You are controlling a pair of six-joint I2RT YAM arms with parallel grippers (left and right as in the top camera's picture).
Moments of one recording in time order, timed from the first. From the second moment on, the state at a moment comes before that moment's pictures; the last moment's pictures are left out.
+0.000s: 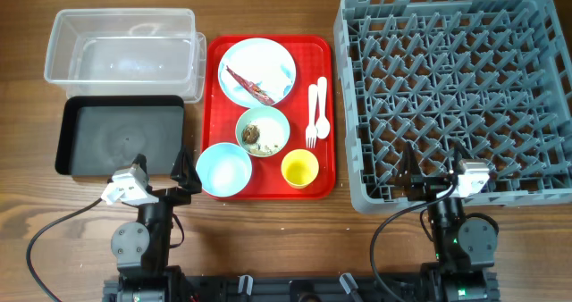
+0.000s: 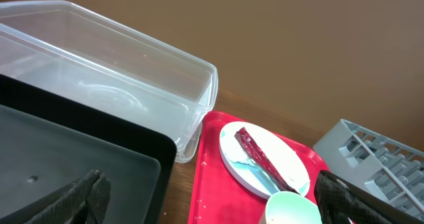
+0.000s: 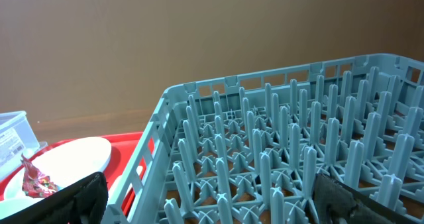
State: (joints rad) left arm 0.06 0.02 0.01 -0.07 0.05 -0.42; right arm 0.06 0.02 0.02 -0.01 0.01 0.16
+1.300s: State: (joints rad) left arm 0.06 0.73 0.62 -0.17 0.26 -0.42; right arm 0.06 0.57 0.38 0.19 -0.15 0.08
